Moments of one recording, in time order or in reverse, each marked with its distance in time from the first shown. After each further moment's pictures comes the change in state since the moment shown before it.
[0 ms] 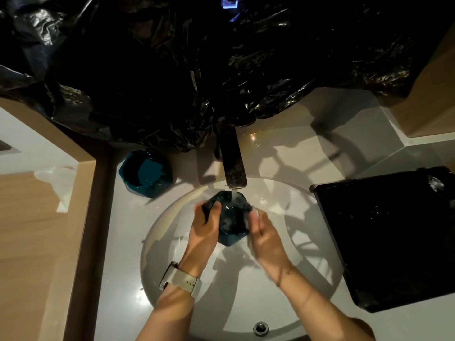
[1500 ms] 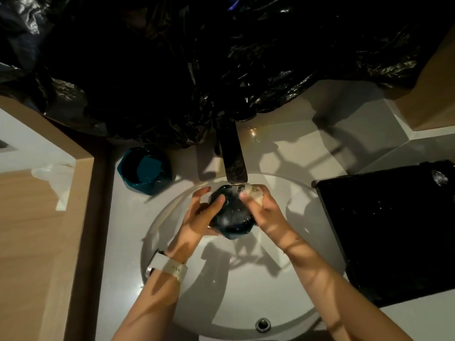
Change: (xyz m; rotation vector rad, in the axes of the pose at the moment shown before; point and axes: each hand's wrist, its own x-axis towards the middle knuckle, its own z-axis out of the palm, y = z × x) left_hand 0.008 0.019 -0.021 -0.148 -0.195 -0.028; right_hand 0.045 -0.012 -0.018 0.623 -0.207 0.361
